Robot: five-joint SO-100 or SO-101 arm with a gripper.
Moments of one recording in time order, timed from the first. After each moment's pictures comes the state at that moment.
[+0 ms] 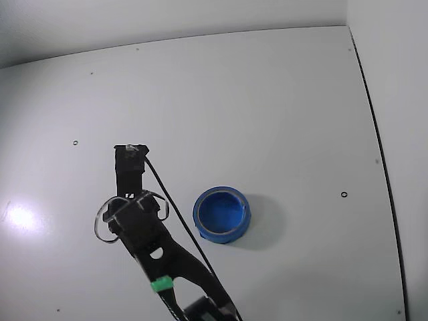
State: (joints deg) arm -35.8 121.4 112.5 64.1 -38.8
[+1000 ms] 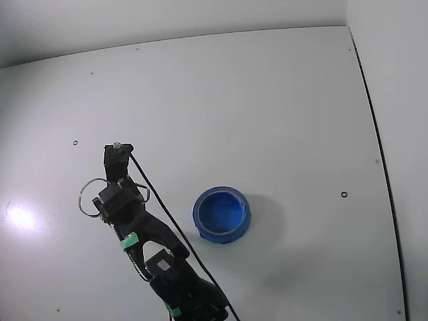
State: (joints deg) arm -36.7 87.4 92.6 56.5 -38.8
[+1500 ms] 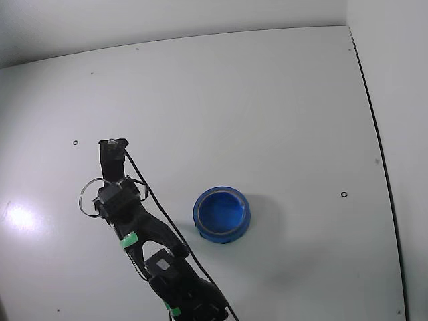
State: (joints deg) arm -36.7 87.1 92.6 50.7 -42.3
